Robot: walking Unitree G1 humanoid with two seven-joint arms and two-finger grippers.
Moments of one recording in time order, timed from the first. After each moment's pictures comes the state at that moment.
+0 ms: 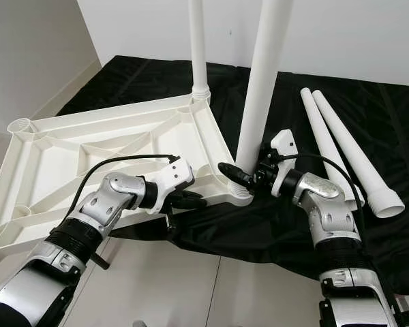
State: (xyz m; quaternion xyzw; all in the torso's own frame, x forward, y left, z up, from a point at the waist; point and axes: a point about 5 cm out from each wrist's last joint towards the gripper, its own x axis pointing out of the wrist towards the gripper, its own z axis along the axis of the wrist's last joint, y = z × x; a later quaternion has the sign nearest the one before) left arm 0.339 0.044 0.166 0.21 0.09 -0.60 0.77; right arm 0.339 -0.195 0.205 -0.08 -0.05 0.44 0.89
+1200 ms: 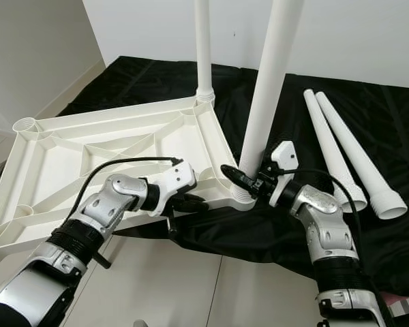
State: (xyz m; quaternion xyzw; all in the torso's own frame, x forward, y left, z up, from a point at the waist) left arm 0.337 0.040 0.164 0.21 0.09 -0.61 0.76; right arm 0.319 -0.189 0.193 -0.06 -0.08 0.40 0.91
